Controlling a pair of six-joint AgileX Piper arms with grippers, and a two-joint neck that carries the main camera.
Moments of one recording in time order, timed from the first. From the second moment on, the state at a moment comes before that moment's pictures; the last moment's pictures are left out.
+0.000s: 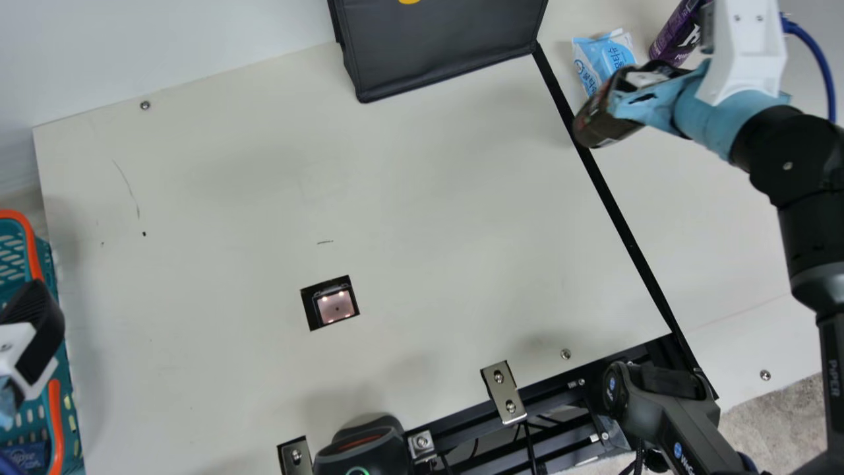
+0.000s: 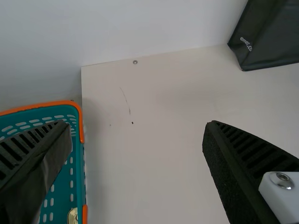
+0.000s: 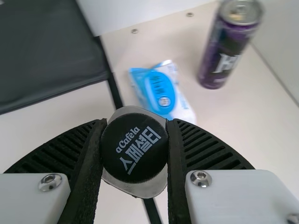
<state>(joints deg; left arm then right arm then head) -2.6 50.0 -68.8 -10.7 61.8 12.7 -31.9 64.7 -52.3 19.5 32.9 -21.6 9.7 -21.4</state>
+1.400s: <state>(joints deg) -2.6 50.0 -68.8 -10.7 61.8 12.7 -46.3 79.9 -54.0 7.8 17.2 -11.1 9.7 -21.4</state>
